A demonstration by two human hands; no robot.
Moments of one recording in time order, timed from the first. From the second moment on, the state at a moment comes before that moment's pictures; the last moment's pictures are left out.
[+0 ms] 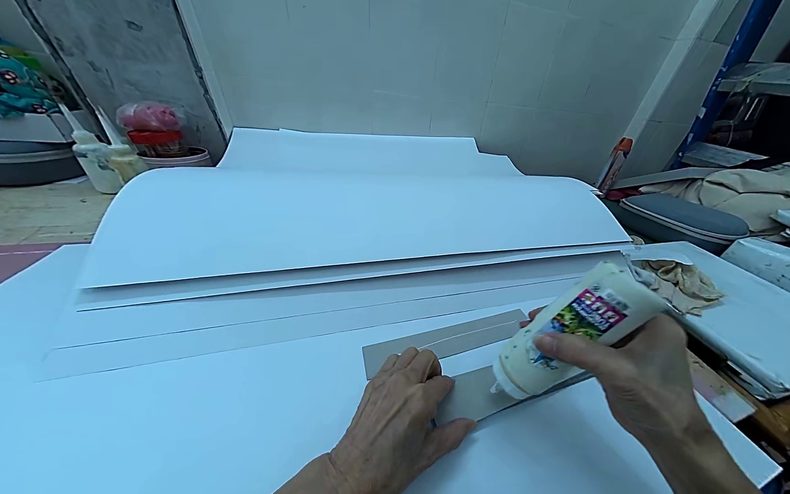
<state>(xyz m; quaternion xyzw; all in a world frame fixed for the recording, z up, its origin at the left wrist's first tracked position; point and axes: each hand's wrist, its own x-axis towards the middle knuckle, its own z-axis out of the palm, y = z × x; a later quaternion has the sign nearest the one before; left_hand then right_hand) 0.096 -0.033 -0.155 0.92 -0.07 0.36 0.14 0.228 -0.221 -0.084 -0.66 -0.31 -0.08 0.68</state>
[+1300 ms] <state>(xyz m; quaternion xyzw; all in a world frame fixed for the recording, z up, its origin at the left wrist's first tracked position) 0.025 -0.069 -0.122 0.95 -0.05 0.17 0.27 0.292 -0.320 -0.083 -0.51 -0.08 0.05 0.86</state>
